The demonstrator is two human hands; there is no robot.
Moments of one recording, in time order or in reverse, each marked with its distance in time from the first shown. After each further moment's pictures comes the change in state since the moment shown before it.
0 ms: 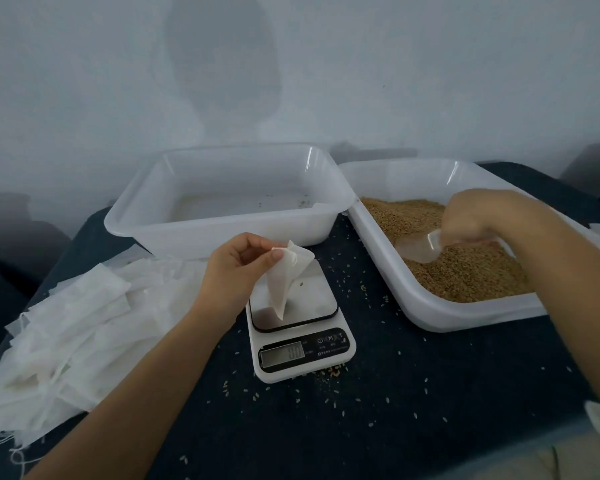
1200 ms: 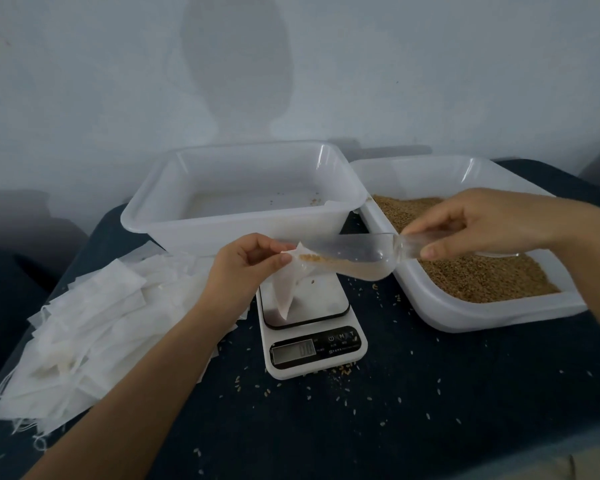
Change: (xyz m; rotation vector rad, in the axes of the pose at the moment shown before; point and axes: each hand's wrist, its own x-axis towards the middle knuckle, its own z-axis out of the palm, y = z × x) left_hand -0.003 0.000 -0.012 0.007 -0.101 0.043; right_hand -0.051 -0.008 -0.004 0.523 -0.058 -0.668
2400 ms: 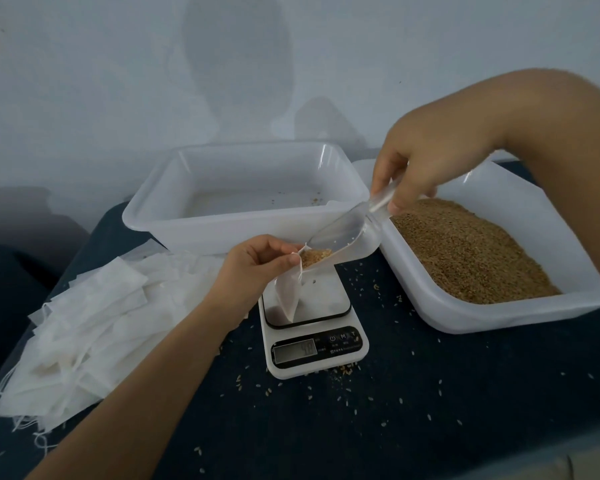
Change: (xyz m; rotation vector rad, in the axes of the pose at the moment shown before) left_hand 0.004 -0.005 0.006 -0.122 -0.077 -0.085; right_hand 0.036 -0.107 -0.041 -0.618 -0.121 0.106
